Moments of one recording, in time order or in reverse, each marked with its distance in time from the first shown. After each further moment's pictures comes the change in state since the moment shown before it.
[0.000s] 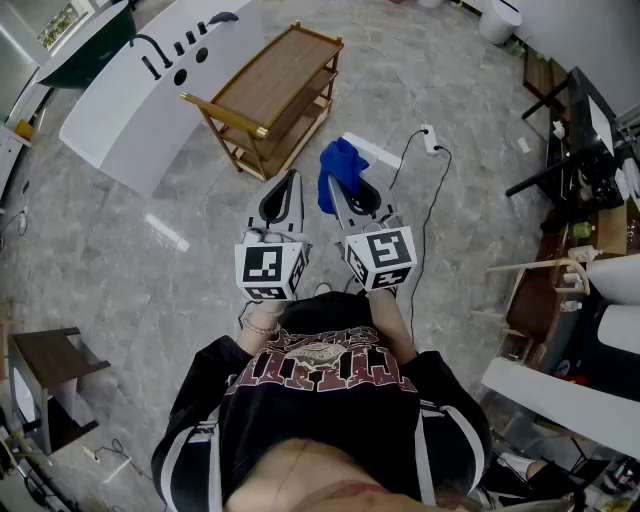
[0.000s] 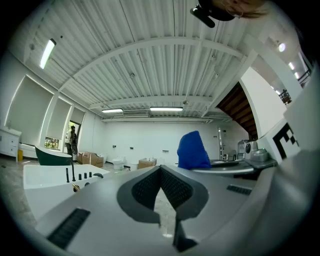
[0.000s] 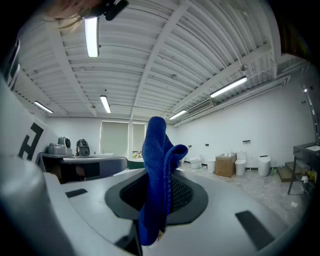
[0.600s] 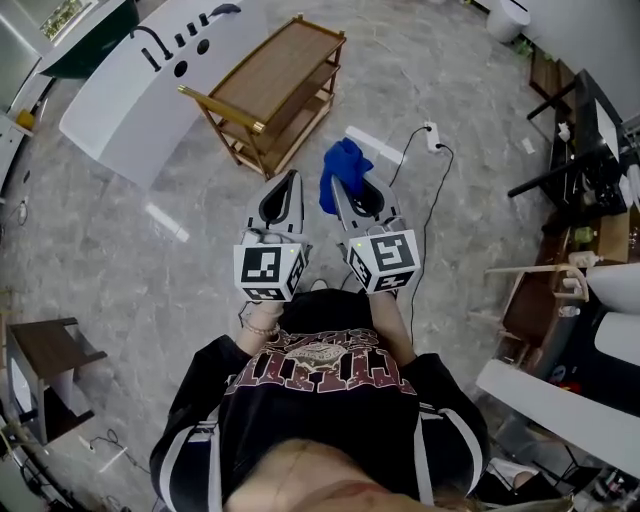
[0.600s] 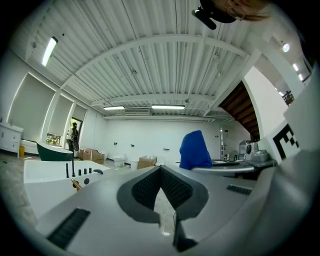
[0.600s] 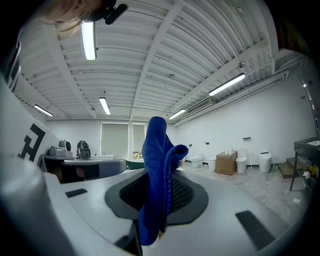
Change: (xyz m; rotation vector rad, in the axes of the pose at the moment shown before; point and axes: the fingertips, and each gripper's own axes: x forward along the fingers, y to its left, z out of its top) left arm 0.019 -0.010 -0.012 -0.020 0.018 0.010; right arm -0.001 -0.025 -0.007 0.024 -0.006 0.009
